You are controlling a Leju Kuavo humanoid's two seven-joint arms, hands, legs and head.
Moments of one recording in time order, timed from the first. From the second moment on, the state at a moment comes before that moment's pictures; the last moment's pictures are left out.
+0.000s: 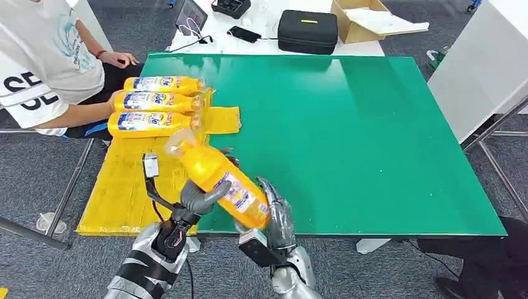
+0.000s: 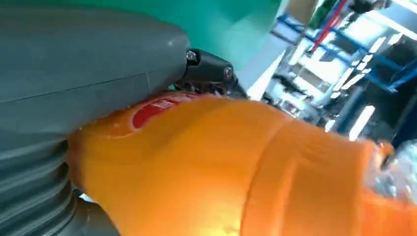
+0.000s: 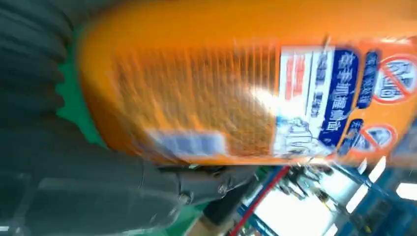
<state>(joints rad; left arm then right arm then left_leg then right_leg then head) -0.31 -0.22 -0.33 -0.91 0.67 -0.62 -0.31 -0.17 0.29 0.39 -0.83 0.50 -0.70 -0.68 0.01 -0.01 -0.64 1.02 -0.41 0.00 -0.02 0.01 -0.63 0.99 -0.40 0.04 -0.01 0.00</state>
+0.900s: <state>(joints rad) -0.36 -0.19 -0.07 -0.94 0.46 -0.16 -0.50 -0.12 0.30 0.30 -0.97 0.32 -0.47 -0.66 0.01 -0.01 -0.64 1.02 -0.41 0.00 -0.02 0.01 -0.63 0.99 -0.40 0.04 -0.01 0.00</state>
